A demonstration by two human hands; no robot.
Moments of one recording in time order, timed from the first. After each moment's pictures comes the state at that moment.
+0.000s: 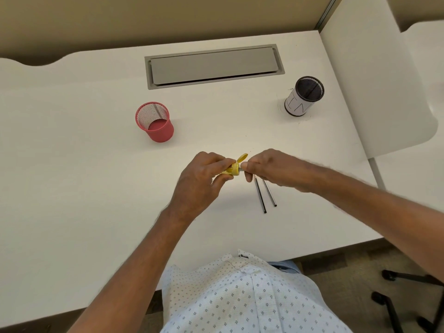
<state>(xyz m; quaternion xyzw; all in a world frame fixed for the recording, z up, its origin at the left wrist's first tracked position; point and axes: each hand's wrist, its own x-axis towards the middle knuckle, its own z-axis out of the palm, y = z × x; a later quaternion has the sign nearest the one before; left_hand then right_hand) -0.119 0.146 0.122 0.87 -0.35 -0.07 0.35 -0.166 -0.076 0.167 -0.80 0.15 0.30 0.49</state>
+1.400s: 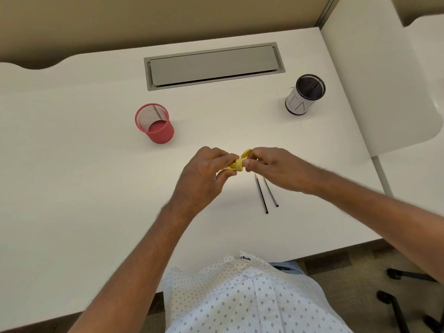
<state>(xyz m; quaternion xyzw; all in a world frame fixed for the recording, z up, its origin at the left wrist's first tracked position) -0.110 0.137 0.129 0.86 -0.36 -0.08 0.35 -0.172 -0.079 0.159 -0.85 0.12 0.23 0.46</state>
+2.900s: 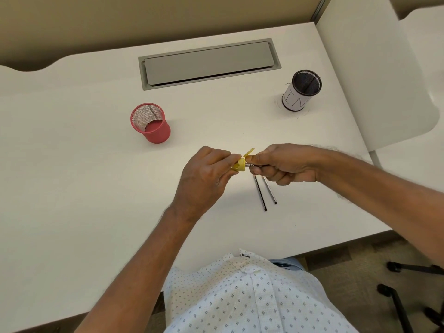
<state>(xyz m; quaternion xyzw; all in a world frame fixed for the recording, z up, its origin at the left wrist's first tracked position) -0.118 0.132 0.124 0.86 -0.41 0.04 0.31 -0.156 -0.095 0.171 -0.65 0.23 0.44 0.58</state>
